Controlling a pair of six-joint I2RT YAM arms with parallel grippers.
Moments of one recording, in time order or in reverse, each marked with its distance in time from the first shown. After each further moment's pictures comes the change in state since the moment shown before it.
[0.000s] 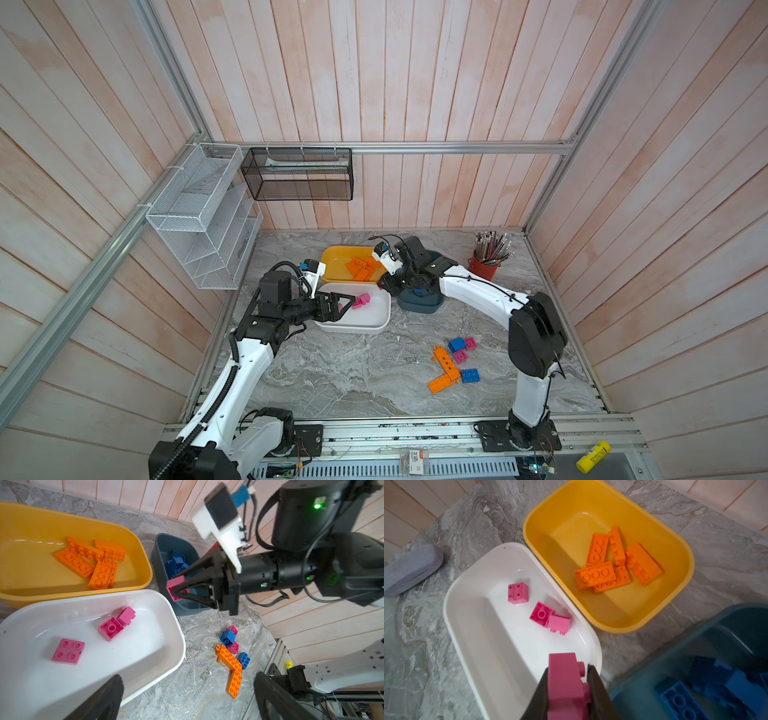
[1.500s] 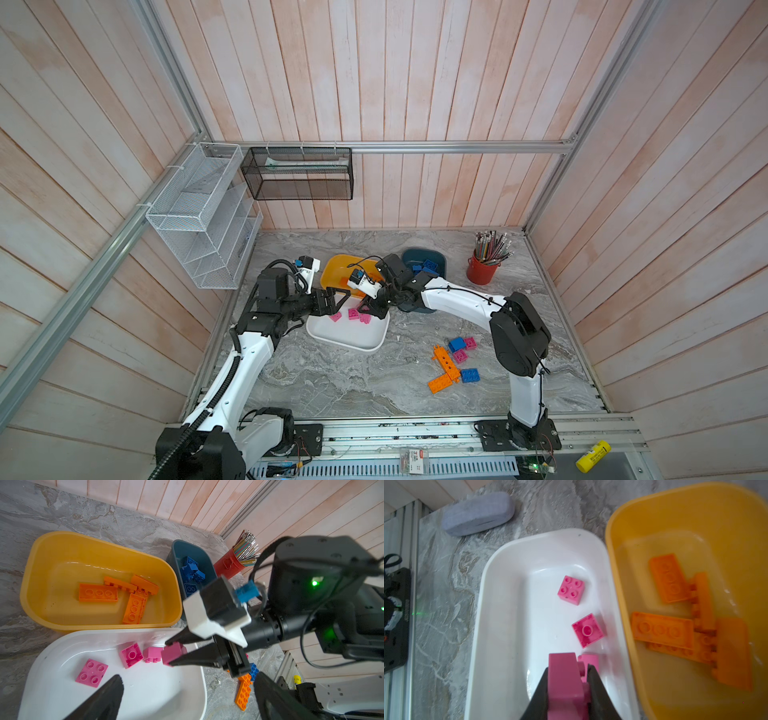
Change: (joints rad) left arm 0.055 0.051 0.000 0.044 -0.023 -0.015; right arm 0.127 0.005 -0.119 0.036 -0.208 -0.201
